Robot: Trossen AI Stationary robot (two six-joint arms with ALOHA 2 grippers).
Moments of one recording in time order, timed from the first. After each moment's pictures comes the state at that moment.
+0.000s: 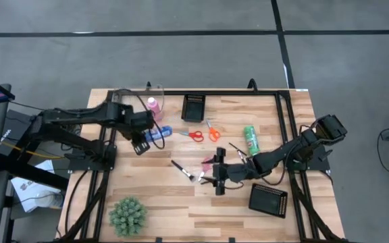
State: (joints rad) left arm 0.12 1.25 1.15 -1.32 -0.10 -0.42; right arm 0.39 1.62 0.83 0.32 0.49 0.00
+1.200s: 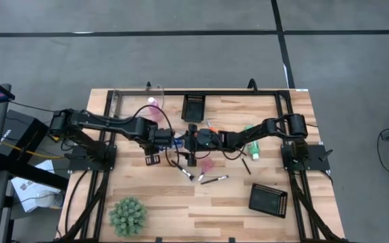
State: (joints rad) left arm -0.04 1.51 1.21 -1.22 -0.22 -0.26; right arm -0.01 2.00 1.12 0.50 0.08 -0.18
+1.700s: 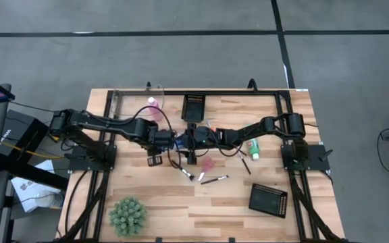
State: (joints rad) left arm -0.06 1.51 1.22 -1.16 -0.23 -0.24; right arm -0.03 2.02 1.15 0.42 0.05 -0.20
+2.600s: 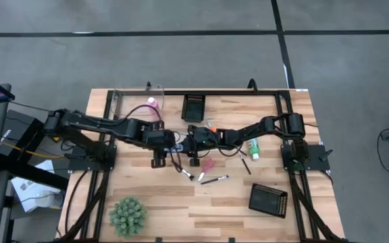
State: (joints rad) left arm -0.10 1.42 1.22 -0.92 -0.24 -0.08; right arm -0.03 2.02 1.13 0.39 -0.03 -0.17
